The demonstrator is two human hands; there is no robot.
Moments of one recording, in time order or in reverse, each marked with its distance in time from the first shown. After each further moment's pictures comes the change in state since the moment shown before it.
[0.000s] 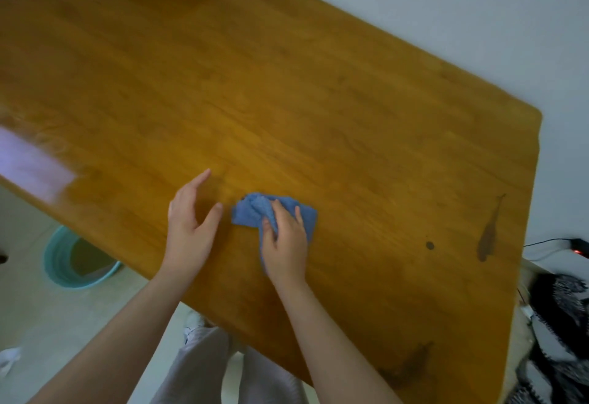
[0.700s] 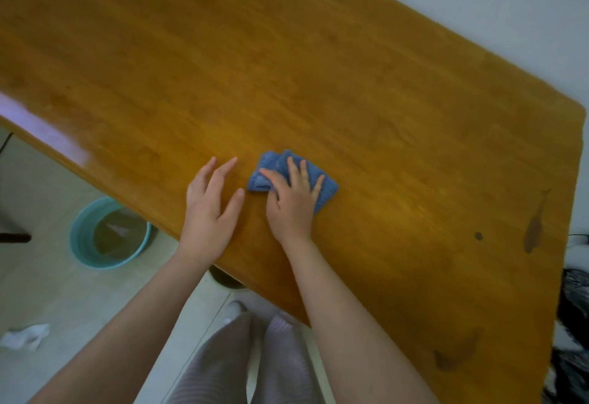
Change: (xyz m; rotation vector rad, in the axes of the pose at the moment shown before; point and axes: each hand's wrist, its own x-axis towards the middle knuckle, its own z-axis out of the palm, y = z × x) left_hand 0.006 -0.033 -0.067 0.156 -0.103 -0.002; right_hand 0.028 -0.049 0.084 -0.309 -0.065 -0.102
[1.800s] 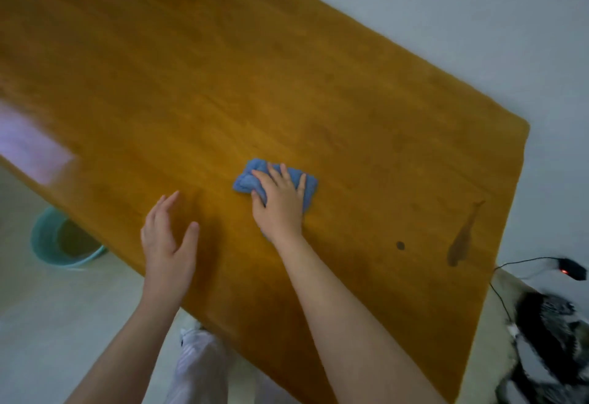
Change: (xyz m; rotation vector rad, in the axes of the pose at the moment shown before) left_hand -0.070 0.070 0.092 -0.112 0.259 -0.195; right_hand 0.018 0.118 -0.074 -0.068 -0.129 -0.148
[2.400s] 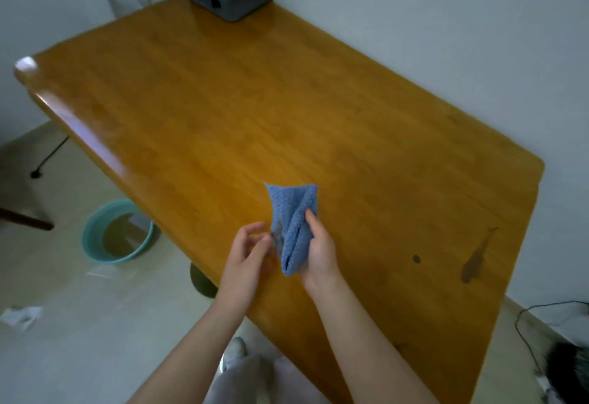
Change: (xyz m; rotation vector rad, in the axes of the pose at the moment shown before) left_hand -0.059 0.053 -0.007 -0.625 -0.229 -0.326; right_hand -0.078 -0.054 -0.065 1.668 -0.216 0.687
